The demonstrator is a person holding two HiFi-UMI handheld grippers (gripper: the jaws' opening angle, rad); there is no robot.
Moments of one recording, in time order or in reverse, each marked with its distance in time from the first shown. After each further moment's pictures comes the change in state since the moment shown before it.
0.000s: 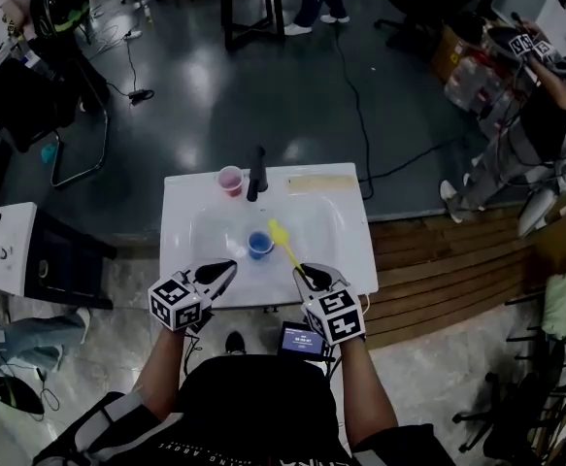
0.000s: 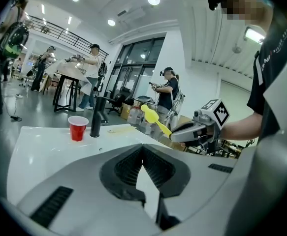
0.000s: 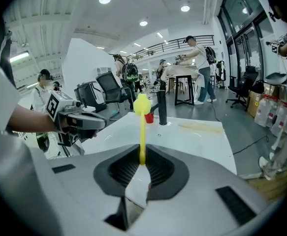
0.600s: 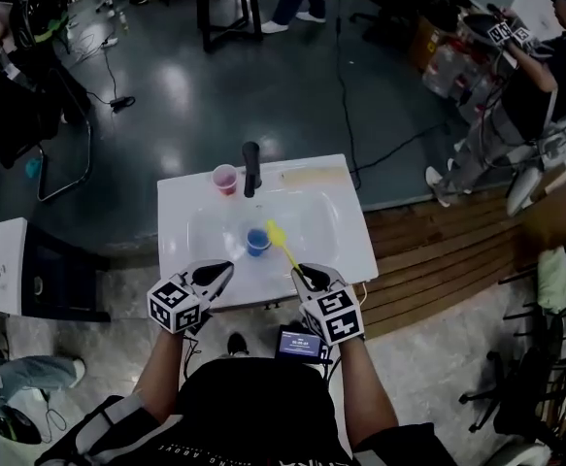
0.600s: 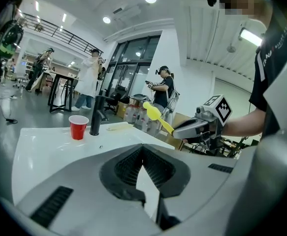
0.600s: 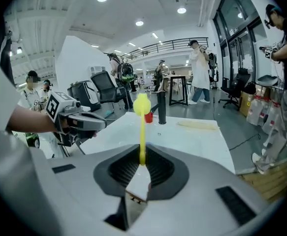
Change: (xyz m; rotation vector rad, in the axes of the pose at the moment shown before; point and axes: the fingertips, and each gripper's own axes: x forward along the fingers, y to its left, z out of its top) left arm -0.018 0.007 -0.010 0.028 0.031 -0.057; right arm -0.004 0.026 -0.002 0.025 0.002 -0.084
